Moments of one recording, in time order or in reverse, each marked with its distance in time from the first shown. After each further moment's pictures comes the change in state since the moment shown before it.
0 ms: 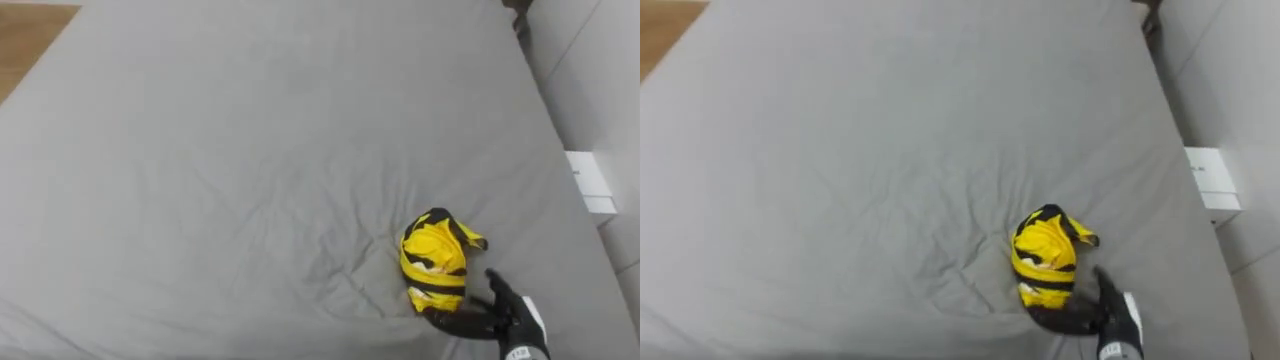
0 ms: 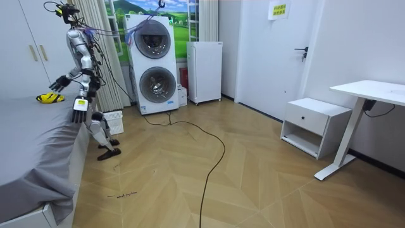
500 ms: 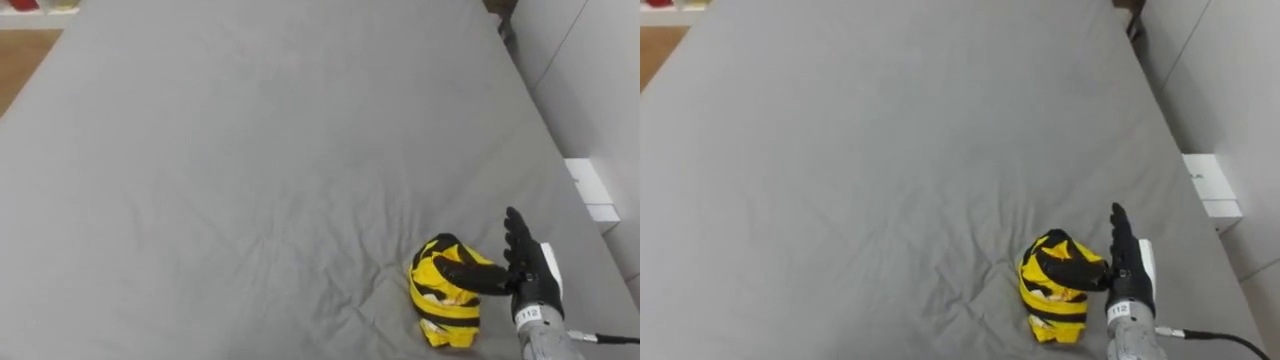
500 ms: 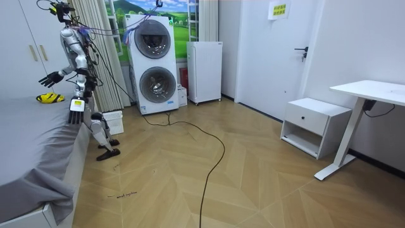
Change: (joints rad) left arm 0.040 -0.002 -0.002 -0.008 -0.021 0.004 0.000; right arm -0.011 -0.001 -0.005 -0.092 -0.080 -0.034 -0.036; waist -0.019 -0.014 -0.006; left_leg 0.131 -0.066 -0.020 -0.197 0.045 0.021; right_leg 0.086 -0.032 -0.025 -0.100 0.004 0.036
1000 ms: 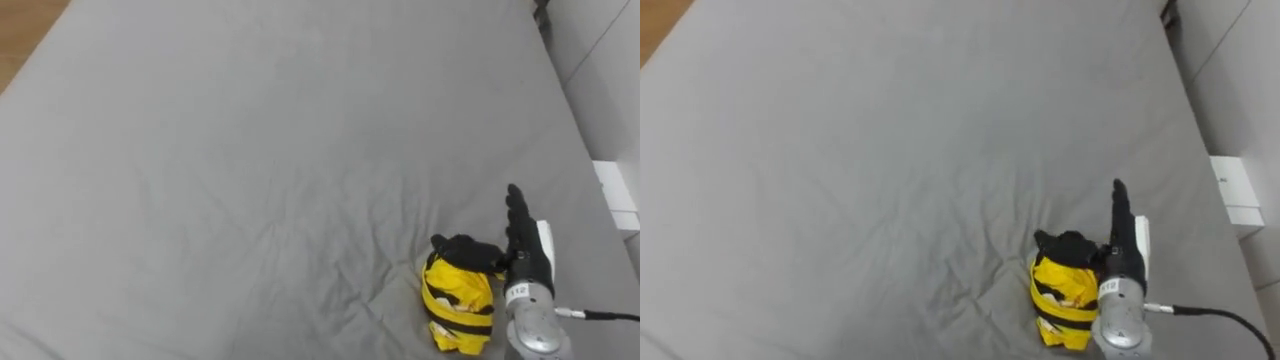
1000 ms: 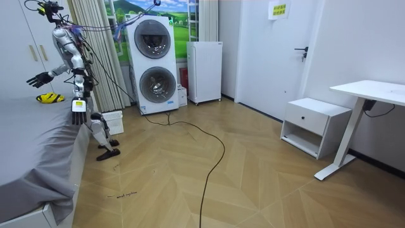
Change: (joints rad) left arm -0.027 0.008 -0.009 0.003 0.008 0.044 0.006; right arm -0.118 0.002 0.071 0.209 -0.026 0.008 -0.087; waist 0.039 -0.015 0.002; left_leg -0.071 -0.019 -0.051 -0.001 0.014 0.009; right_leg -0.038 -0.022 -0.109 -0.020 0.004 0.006
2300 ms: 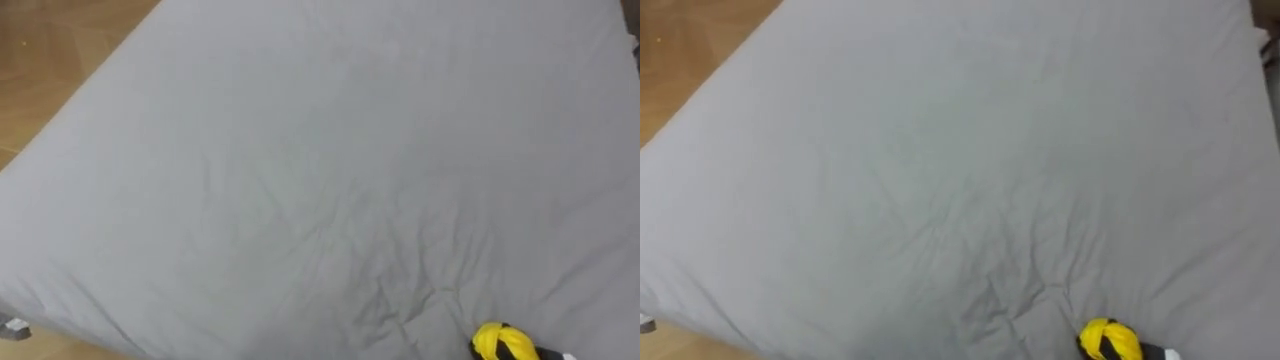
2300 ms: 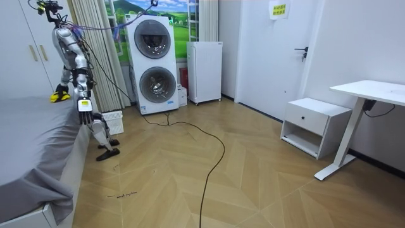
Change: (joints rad) left arm -0.038 0.011 0.020 -0.016 0.110 0.095 -0.015; right arm -0.025 -0.069 -0.033 0.564 0.010 0.018 0.094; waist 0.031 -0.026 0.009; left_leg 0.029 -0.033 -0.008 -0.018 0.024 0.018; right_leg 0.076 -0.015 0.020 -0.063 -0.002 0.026
